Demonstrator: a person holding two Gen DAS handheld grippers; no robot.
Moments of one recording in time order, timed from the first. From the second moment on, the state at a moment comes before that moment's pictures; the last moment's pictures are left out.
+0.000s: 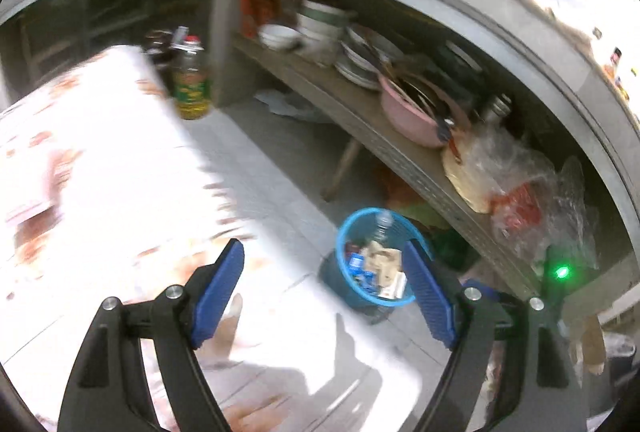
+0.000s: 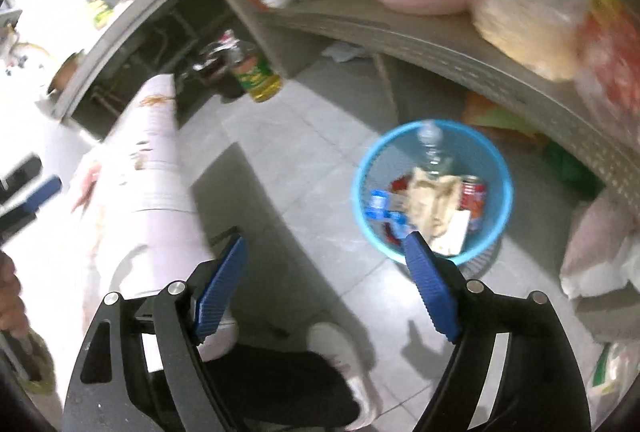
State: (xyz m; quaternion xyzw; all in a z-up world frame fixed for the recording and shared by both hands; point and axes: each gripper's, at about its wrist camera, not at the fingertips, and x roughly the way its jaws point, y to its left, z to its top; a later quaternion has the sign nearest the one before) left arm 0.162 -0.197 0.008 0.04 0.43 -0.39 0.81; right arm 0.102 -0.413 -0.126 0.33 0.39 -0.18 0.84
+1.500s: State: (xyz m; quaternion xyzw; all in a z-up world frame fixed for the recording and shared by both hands) left arm 0.408 0.093 -0.030 -0.23 0.52 -0.19 0.80; right arm 0.513 -0.106 -0.083 0.03 0.50 0.08 0.86
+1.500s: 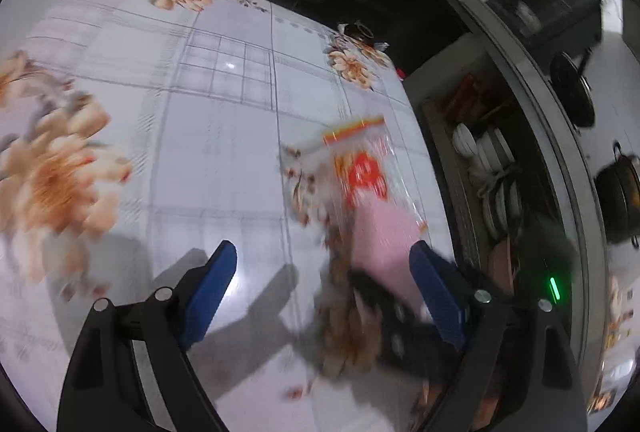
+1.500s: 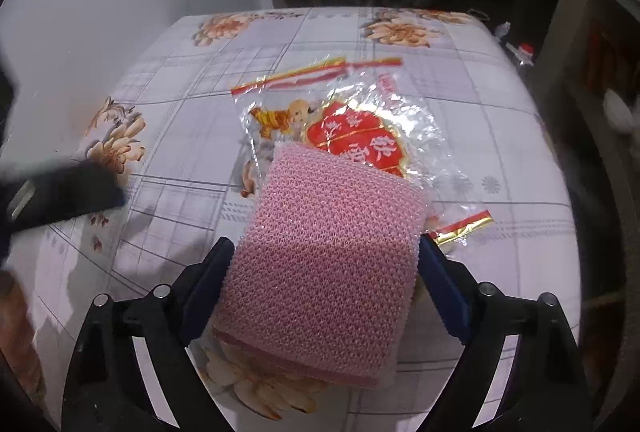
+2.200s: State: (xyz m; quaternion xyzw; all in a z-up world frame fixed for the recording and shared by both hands) left arm 0.440 0.036 -0.067 -0.24 0.54 -0.20 0.78; right arm 0.475 -0.141 -0.081 0.11 0.48 0.12 0.86
